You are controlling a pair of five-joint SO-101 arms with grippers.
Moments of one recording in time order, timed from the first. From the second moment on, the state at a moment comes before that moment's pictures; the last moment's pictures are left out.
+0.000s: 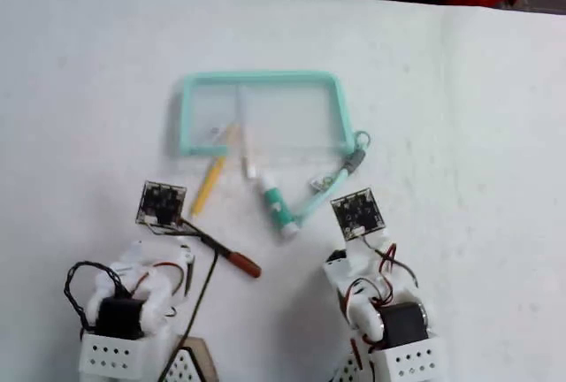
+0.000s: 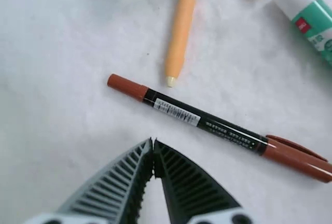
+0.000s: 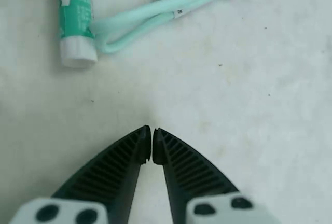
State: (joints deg) left arm 1.5 -104.2 96.9 73.4 -2.1; right arm -16.8 -103.0 96.4 72.5 7.8
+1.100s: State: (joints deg) left arm 1.6 -104.7 70.9 53.4 -14.7; right arm -11.0 -103.0 96.4 59.2 7.8
